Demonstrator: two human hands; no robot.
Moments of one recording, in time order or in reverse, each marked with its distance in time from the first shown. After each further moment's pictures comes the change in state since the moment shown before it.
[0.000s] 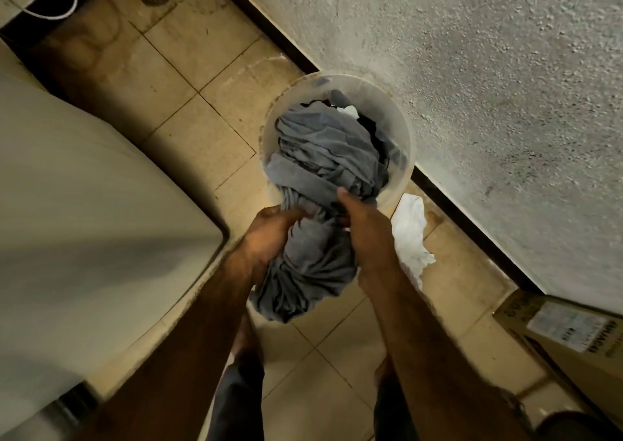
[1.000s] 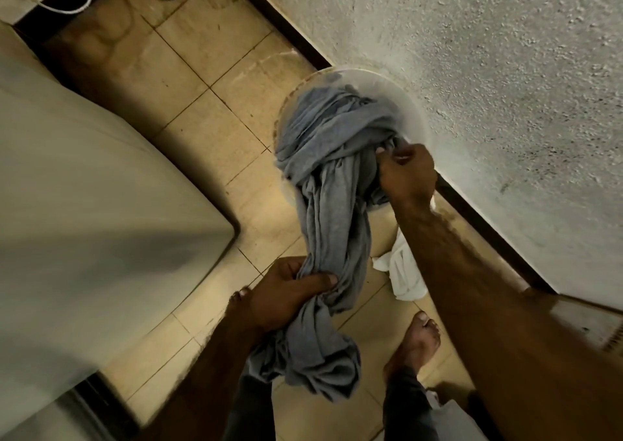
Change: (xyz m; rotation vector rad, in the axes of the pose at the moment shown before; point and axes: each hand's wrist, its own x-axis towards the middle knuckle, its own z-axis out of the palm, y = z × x) left_hand -0.064 -0.046 -0.026 0.200 -0.336 0.045; right_hand 0.086 -0.030 -0.014 -0.501 0.336 -0.336
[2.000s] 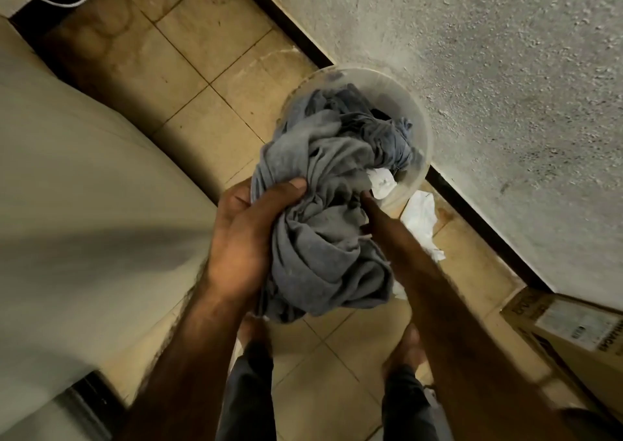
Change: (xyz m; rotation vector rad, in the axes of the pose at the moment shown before) left_hand -0.035 0.088 -0.010 -0.302 0.247 0.422; right_hand -0.089 -0.004 -0.021 0.163 -0.486 0.512
